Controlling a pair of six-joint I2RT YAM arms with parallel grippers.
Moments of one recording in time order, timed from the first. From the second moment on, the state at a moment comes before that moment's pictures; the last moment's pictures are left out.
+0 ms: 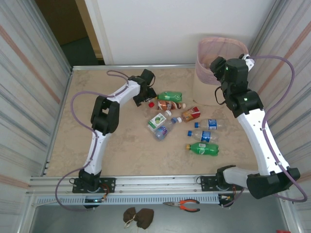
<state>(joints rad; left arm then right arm) -0.48 2.37 2.00 -0.86 -0.05 -0.92 0.27 1.21 1.43 -0.55 0.42 0.77</state>
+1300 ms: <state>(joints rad) -0.49 1.74 1.33 -0.35 -0.04 -0.64 0.27 1.12 1.26 -0.38 0.32 0.72</state>
